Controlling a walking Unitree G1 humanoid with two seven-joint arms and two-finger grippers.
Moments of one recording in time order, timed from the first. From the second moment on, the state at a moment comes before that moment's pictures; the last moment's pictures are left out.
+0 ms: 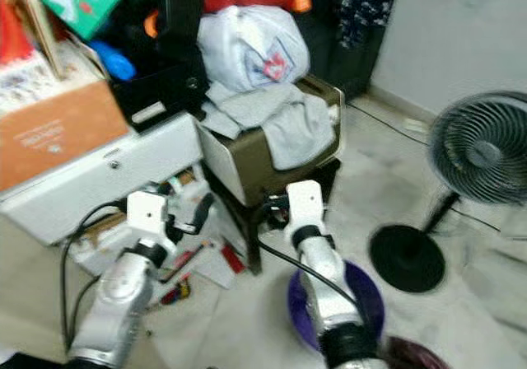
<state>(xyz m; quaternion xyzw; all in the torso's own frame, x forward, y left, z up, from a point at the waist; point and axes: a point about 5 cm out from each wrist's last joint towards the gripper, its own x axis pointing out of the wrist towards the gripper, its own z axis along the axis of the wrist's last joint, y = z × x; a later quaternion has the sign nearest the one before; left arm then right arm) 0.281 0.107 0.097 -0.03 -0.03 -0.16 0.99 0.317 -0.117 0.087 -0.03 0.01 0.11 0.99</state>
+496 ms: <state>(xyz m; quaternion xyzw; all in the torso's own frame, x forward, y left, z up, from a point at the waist) 0.279 0.104 0.095 -0.02 -0.03 -0.16 0.99 0.315 -0.120 0.083 -0.03 0.02 0.10 0.99</state>
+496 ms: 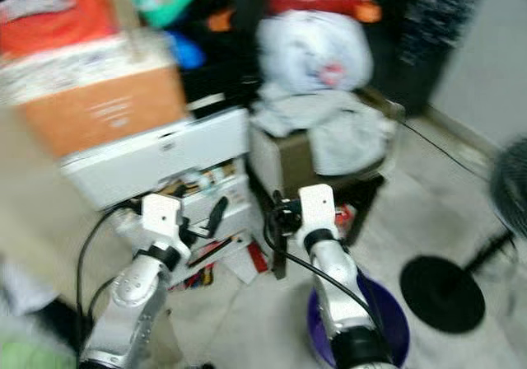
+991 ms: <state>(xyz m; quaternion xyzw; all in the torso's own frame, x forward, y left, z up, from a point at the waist) 0.277 0.112 0.094 -0.01 -0.03 -0.16 0.99 0.315 -0.108 0.086 -0.03 0.01 0.12 0.99</state>
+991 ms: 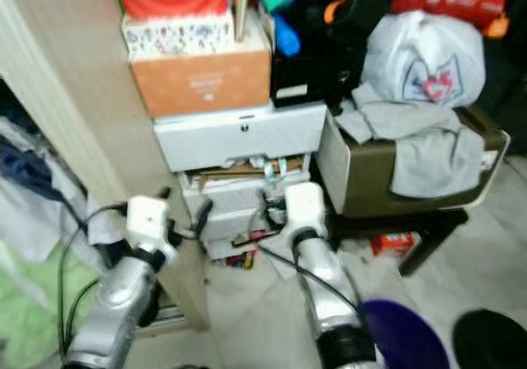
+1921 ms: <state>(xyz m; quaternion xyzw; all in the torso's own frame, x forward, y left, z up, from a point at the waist) 0.254 0.123 -0.007 0.10 0.33 -0.24 0.91 0.300 -0.108 0.005 0.04 0.29 0.00 0.96</state>
